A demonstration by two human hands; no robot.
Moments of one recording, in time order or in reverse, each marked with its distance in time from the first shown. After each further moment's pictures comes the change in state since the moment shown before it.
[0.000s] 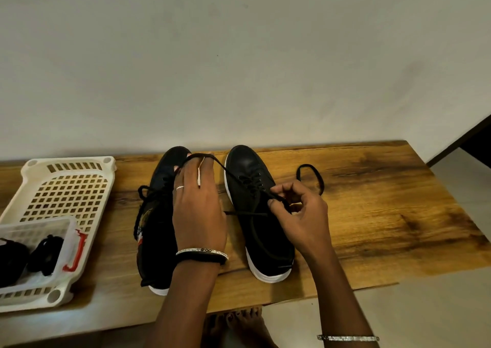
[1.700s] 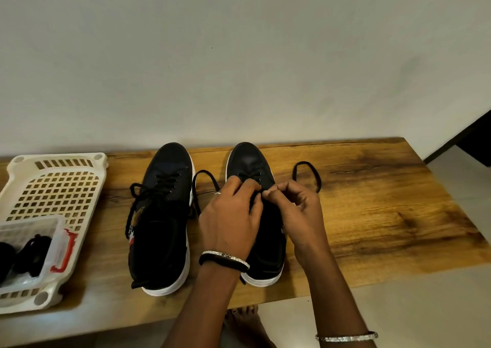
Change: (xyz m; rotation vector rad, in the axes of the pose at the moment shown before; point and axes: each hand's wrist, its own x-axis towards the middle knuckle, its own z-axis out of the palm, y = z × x) left_hand -0.019 0.021 0.032 -0.125 -0.091 0.139; right_hand -0.001 -0.013 0.006 0.216 0.002 0.205
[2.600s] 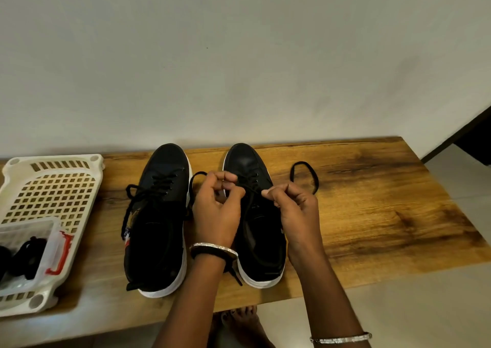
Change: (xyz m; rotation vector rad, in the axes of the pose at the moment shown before) left_hand 0.014 -0.009 0.008 -0.843 0.063 -0.568; right_hand -0.001 0.002 0.004 0.123 0.056 0.071
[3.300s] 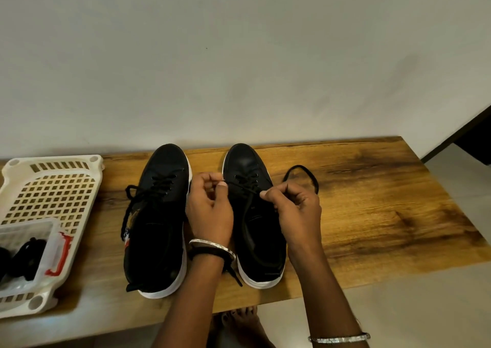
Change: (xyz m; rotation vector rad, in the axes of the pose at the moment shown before) left_hand 0.003 -0.001 -0.005 0.032 0.132 0.028; right_hand 0.000 -0.002 0.001 -0.136 0.069 -0.089
